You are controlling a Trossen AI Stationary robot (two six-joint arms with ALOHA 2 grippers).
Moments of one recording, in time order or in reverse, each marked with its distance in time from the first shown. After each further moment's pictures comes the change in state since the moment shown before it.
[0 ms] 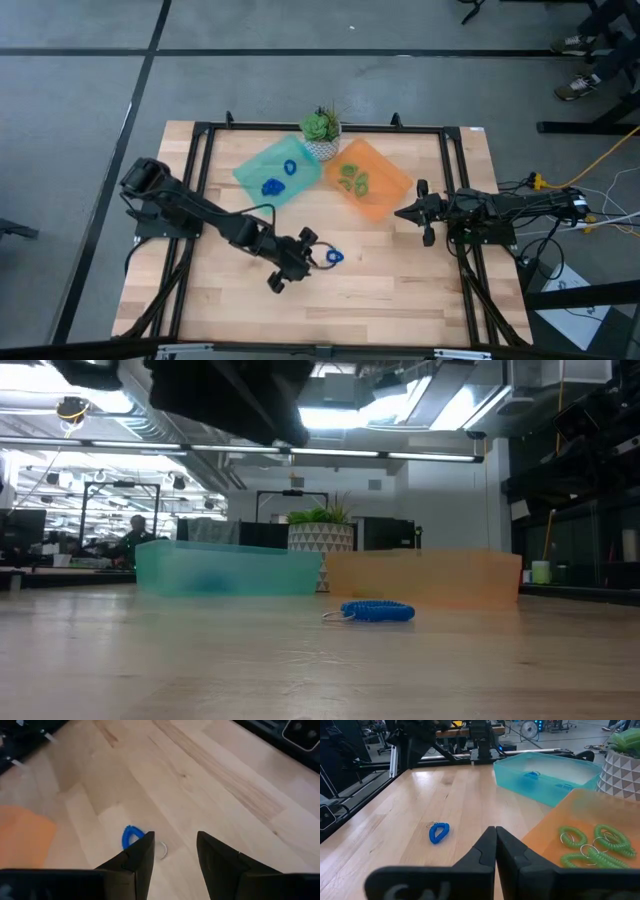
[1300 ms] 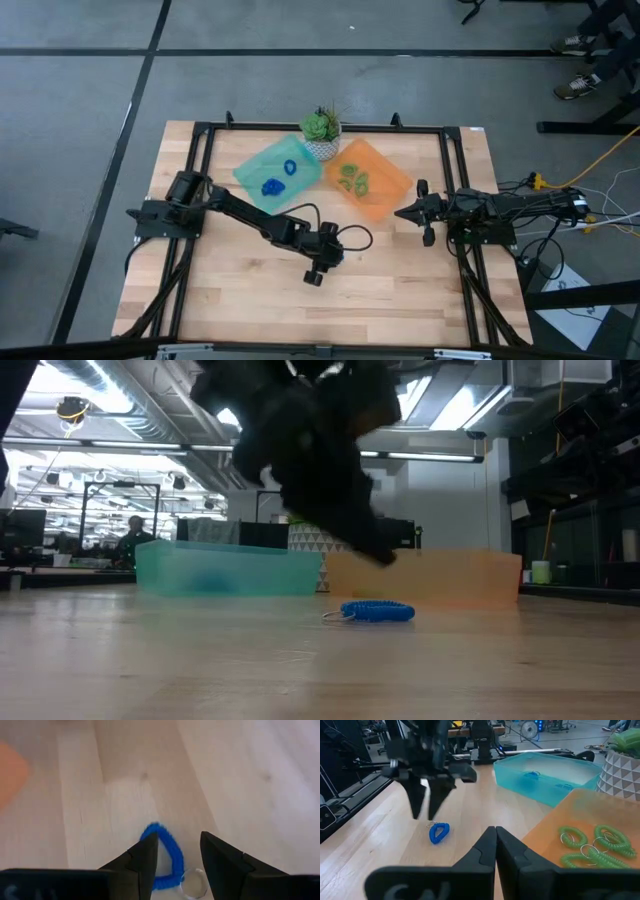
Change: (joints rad) left arm 0.137 0.352 0.211 0.044 0.048 -0.298; right arm 0.000 0.000 0.000 0.000 -0.001 0.000
